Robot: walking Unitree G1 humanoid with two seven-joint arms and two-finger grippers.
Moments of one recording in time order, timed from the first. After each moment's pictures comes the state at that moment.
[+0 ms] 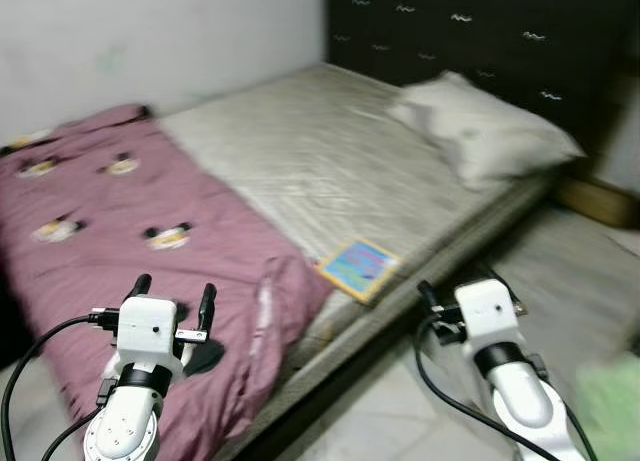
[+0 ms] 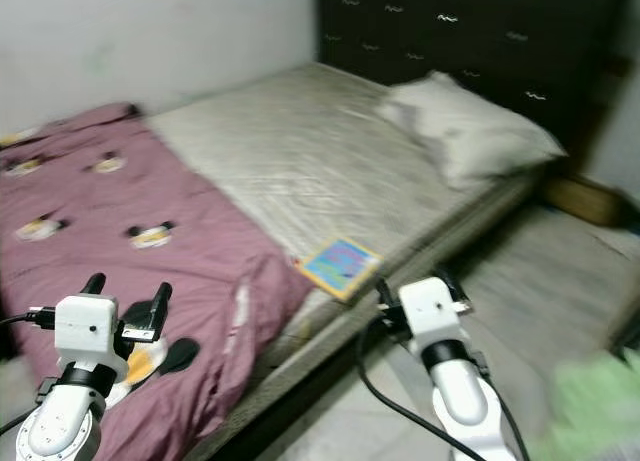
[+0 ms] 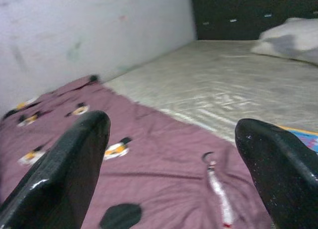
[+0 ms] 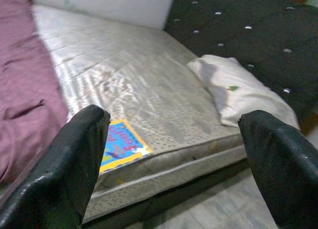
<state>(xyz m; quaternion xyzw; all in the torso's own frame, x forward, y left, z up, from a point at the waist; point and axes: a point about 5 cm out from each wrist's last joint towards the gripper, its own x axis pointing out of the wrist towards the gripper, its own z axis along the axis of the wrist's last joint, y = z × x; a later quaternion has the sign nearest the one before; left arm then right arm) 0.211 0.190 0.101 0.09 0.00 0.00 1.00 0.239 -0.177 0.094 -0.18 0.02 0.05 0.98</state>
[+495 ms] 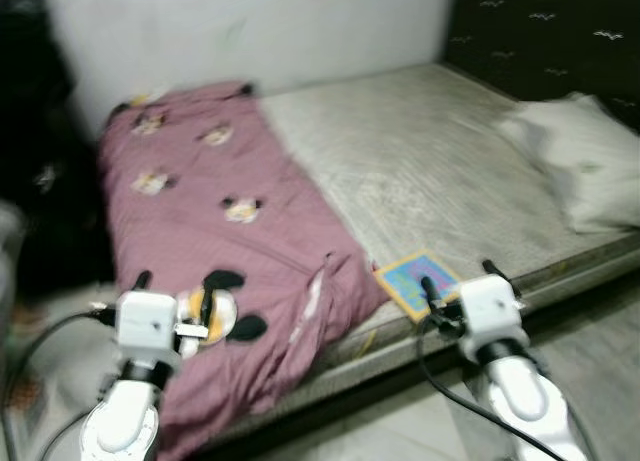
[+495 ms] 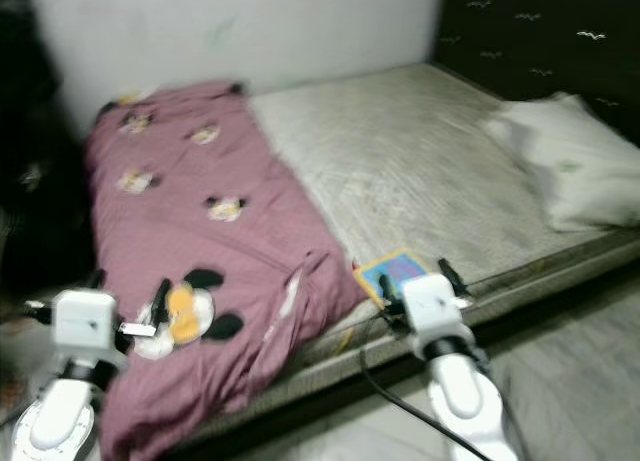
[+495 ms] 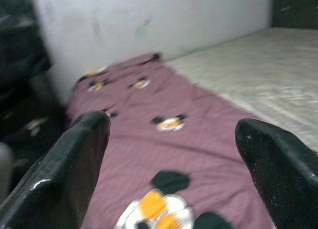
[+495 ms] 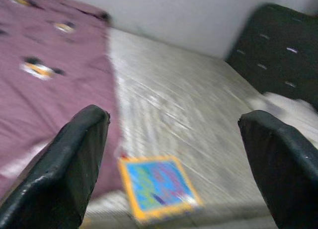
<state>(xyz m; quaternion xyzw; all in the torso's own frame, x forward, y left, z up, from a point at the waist) 0.212 0.195 0.100 0.09 0.00 0.01 1.00 0.247 -0.164 0.099 -0.16 0.00 0.07 0.98</state>
